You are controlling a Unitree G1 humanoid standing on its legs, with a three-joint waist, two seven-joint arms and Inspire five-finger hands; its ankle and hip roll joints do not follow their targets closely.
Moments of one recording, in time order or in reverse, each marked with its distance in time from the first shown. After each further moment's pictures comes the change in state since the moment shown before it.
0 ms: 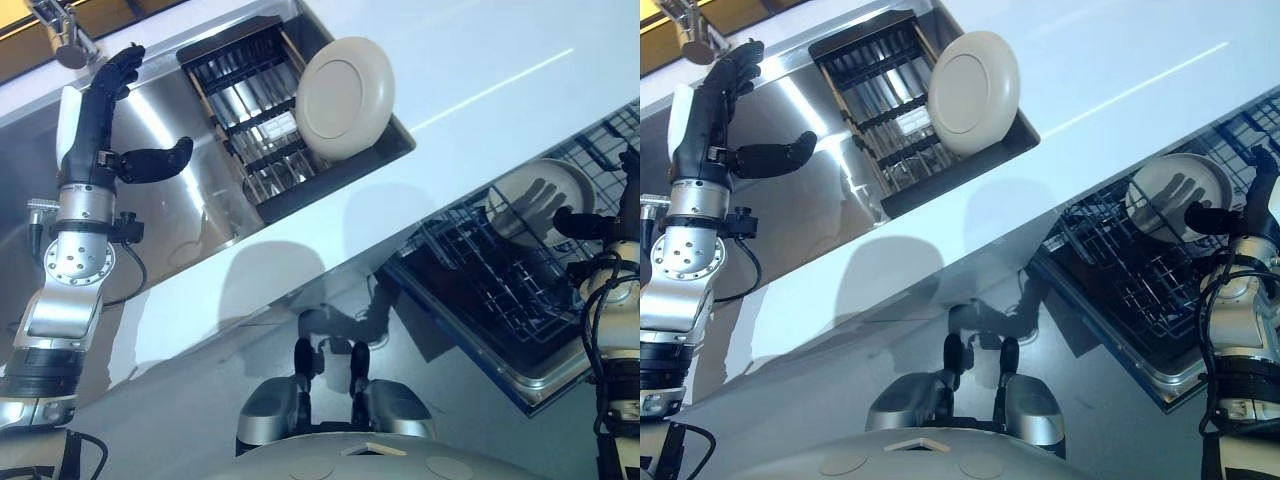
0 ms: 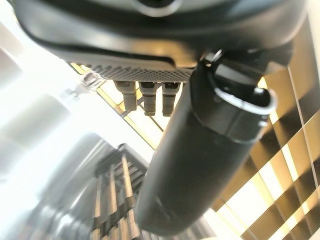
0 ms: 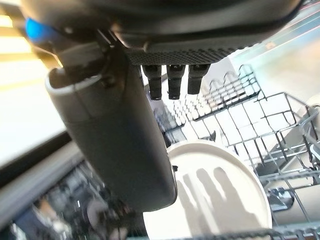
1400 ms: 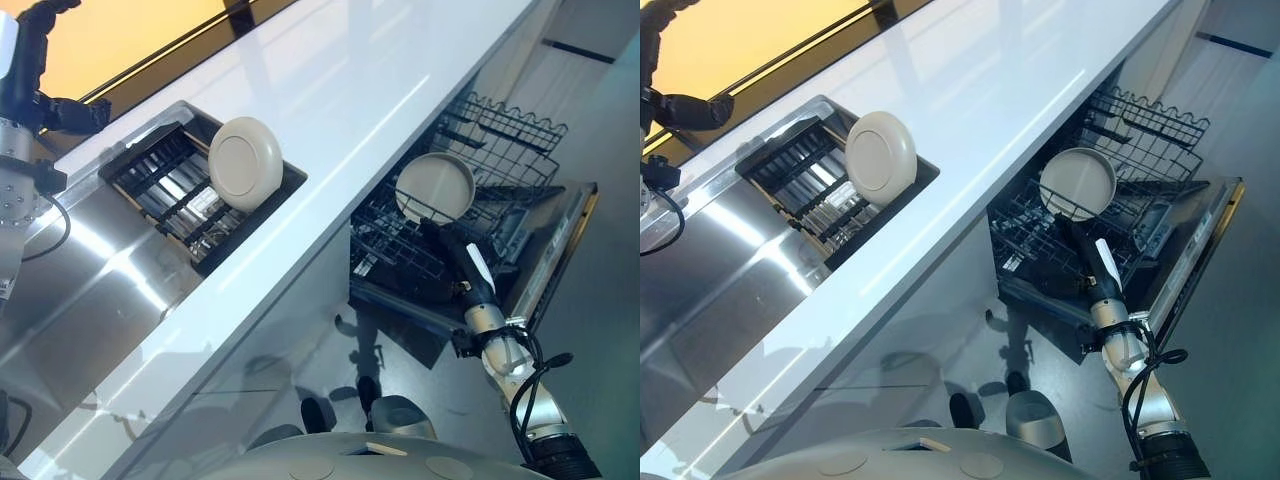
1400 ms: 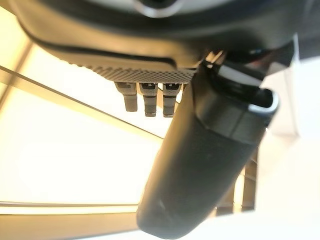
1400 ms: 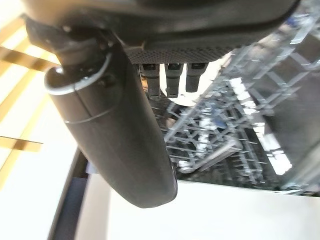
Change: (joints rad) left arm -0.295 0.384 -0.179 0.262 0.206 0.114 -0.062; right arm 0.285 0.222 0.354 -0.103 0.172 -0.318 0.366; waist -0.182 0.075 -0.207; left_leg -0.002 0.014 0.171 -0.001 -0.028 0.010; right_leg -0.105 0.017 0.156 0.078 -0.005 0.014
